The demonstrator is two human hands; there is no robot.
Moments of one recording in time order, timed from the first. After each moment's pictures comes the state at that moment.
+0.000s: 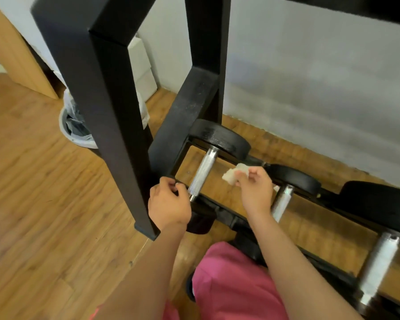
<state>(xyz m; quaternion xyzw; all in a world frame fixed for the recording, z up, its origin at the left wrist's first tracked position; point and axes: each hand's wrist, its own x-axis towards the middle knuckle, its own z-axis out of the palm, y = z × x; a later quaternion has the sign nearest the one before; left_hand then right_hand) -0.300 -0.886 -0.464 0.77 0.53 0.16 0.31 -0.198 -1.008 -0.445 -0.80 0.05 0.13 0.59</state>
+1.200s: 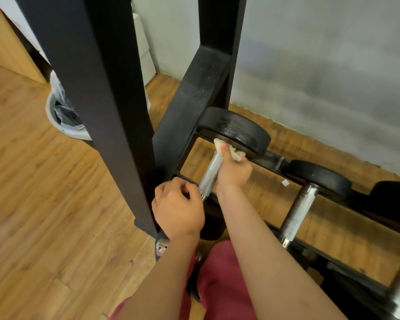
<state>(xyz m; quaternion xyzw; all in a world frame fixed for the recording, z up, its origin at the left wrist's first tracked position) -0.302 -0.884 -0.463 0.79 0.48 0.21 0.32 -0.192 -0.904 -0.471 -0.66 0.22 0.11 0.71</state>
